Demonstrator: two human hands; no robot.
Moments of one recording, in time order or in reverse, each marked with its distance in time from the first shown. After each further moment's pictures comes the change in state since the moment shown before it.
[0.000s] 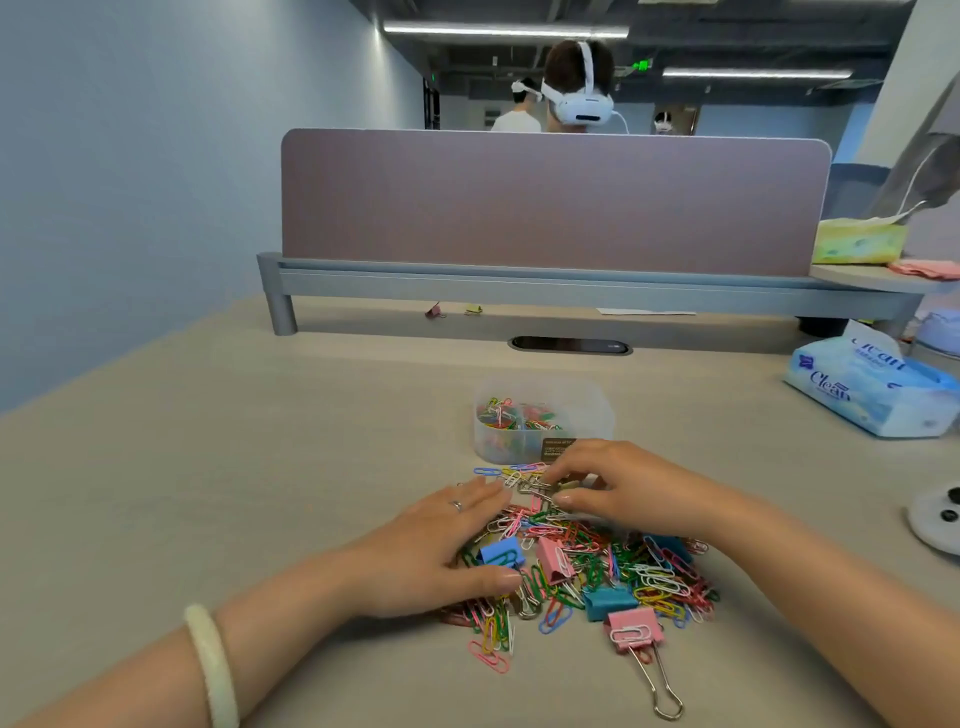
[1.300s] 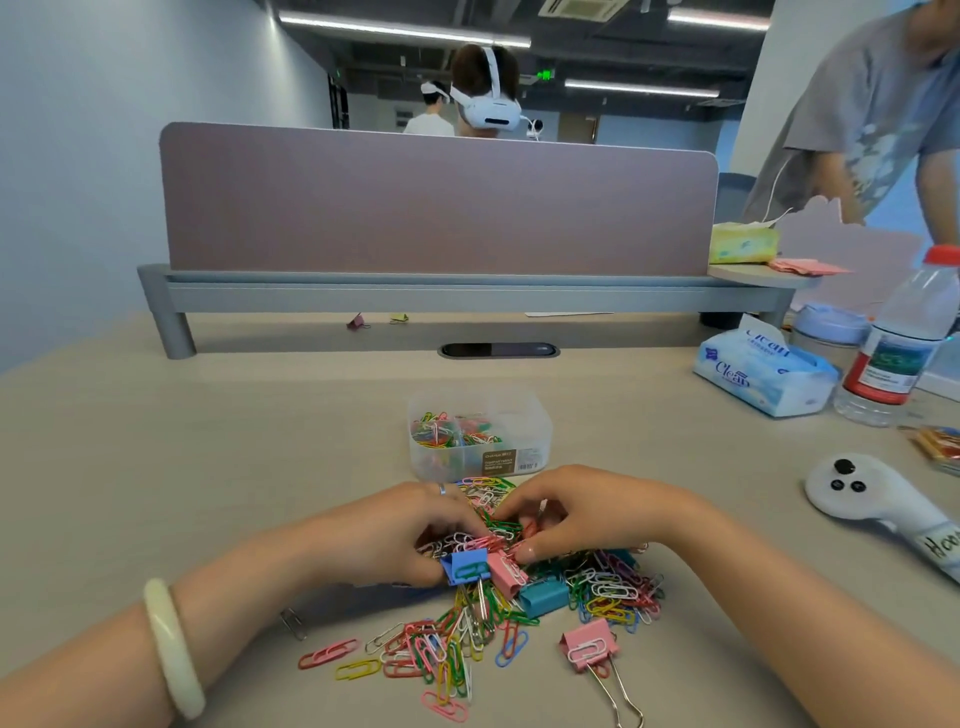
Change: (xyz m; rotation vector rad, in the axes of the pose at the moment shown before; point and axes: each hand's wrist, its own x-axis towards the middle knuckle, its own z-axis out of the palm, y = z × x) left_hand 0.047 -0.002 -0.029 -0.094 0.005 0.348; right_hand -0.011 0.001 -0.004 0.190 -0.148 0.103
